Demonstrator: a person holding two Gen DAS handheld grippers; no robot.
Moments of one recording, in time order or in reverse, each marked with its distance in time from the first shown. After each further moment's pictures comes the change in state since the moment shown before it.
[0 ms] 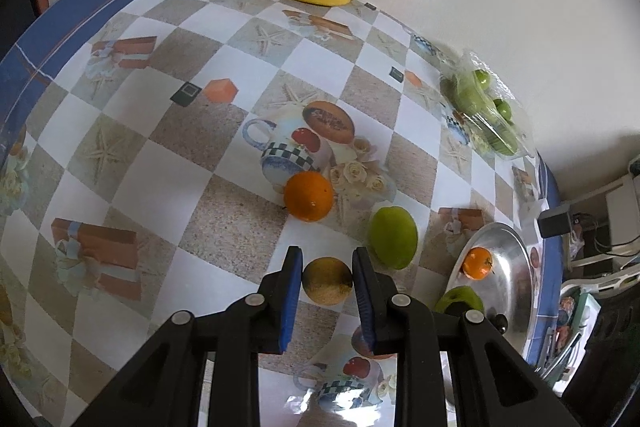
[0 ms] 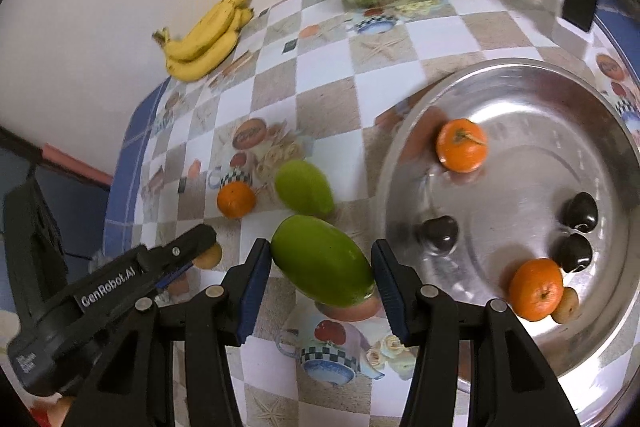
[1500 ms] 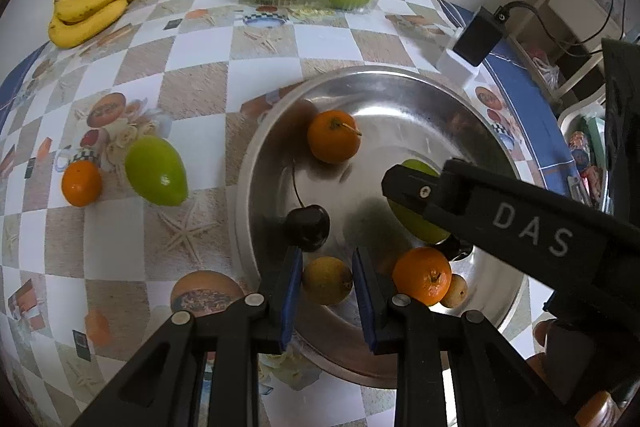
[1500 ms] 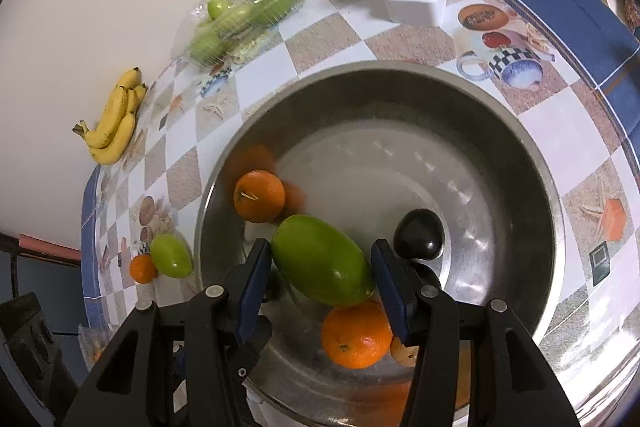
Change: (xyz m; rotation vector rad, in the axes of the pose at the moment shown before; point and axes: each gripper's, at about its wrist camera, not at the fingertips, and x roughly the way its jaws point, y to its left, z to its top) left arm 0.062 -0.153 -0.098 0.535 0.106 0.014; right arm -0.024 -0.118 0.014 0.251 -0.070 -0.116
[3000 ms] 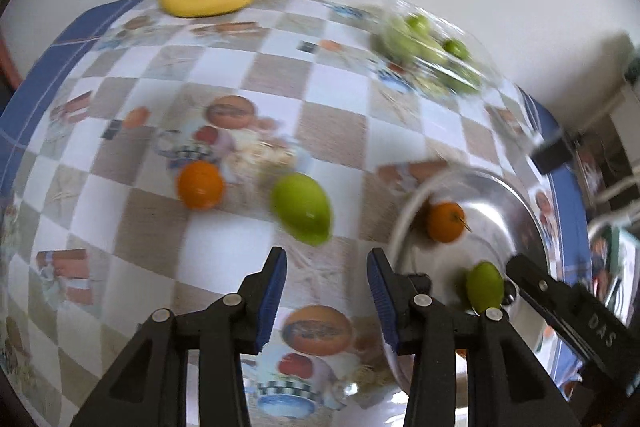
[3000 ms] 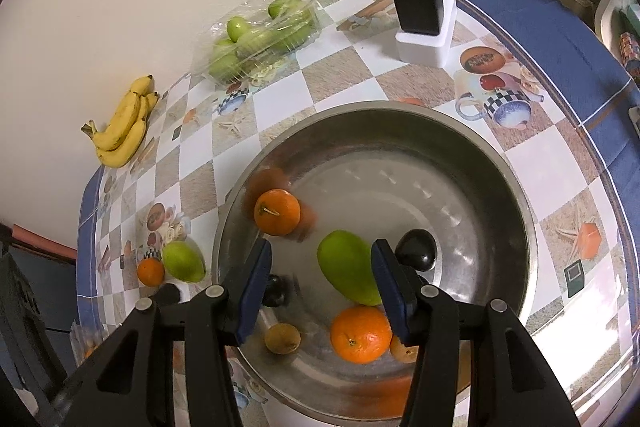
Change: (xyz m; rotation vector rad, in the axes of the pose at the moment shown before) left arm -0.045 0.089 0.015 -0.316 -0.116 0.106; right arm -0.028 0.016 0.002 -0.056 -0.078 -0.026
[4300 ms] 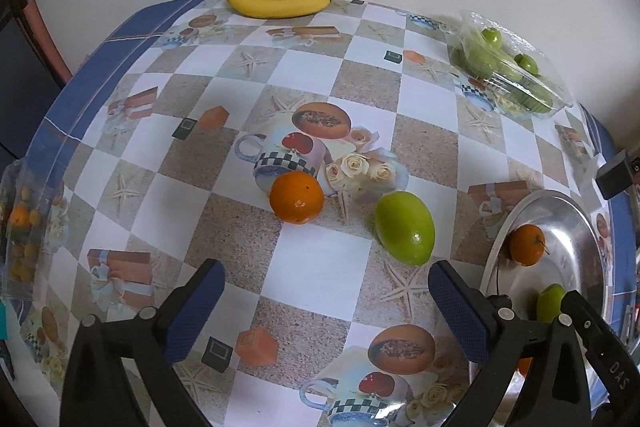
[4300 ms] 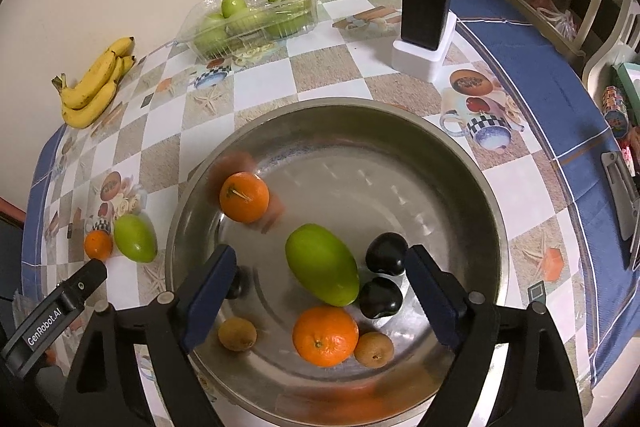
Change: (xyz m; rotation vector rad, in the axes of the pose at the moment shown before) left arm 0.005 0.031 0.007 -0.040 -0.022 0.200; right arm 0.010 0.014 -0.007 -0.149 -0.001 -0.190
